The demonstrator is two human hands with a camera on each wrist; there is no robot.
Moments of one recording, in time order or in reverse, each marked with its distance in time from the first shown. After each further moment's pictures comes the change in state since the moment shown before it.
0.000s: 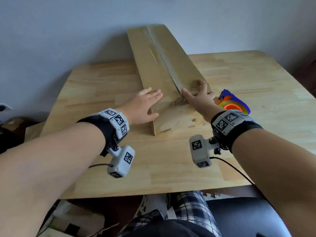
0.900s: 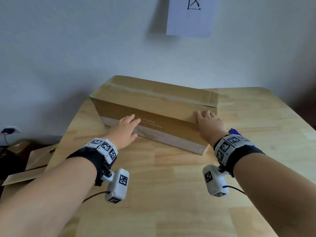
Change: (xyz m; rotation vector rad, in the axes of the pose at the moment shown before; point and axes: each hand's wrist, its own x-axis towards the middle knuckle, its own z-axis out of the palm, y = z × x) left_hand 0.006 -0.087 -0.034 0.045 -0.031 -0.338; right_hand 0.045 -0.050 -0.019 -1.060 0.008 -0.351
